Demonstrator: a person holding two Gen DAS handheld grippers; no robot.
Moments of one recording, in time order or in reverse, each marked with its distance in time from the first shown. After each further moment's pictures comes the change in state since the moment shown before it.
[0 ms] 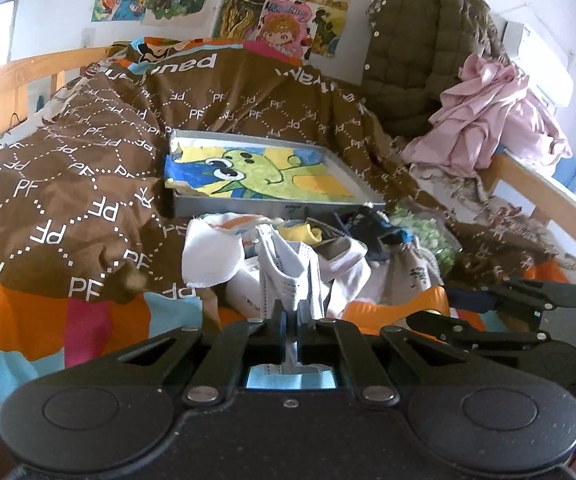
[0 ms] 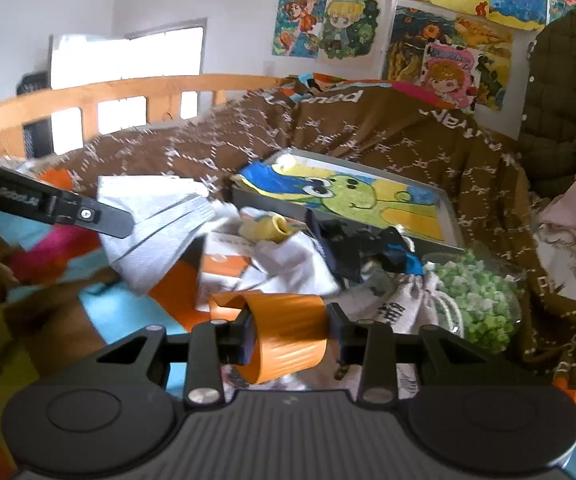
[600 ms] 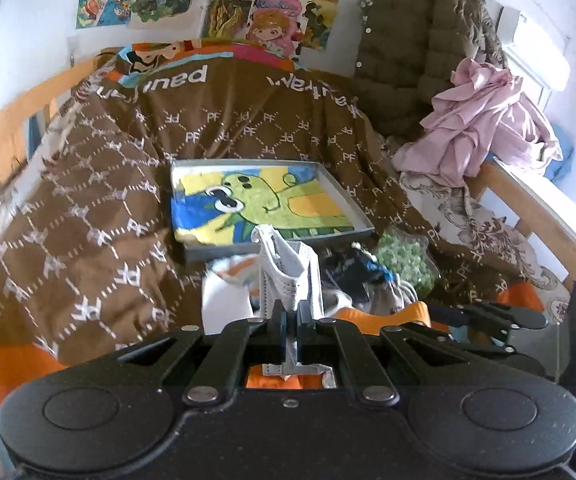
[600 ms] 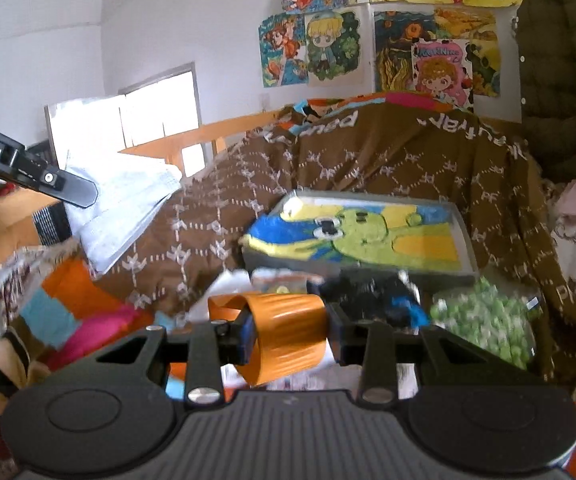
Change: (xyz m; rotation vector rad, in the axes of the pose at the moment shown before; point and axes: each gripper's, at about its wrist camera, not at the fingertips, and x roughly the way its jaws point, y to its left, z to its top) left arm -0.051 -0.006 0.114 0.042 0.113 0.009; right arm -0.003 -0.041 0.053 0.164 -0.072 0.096
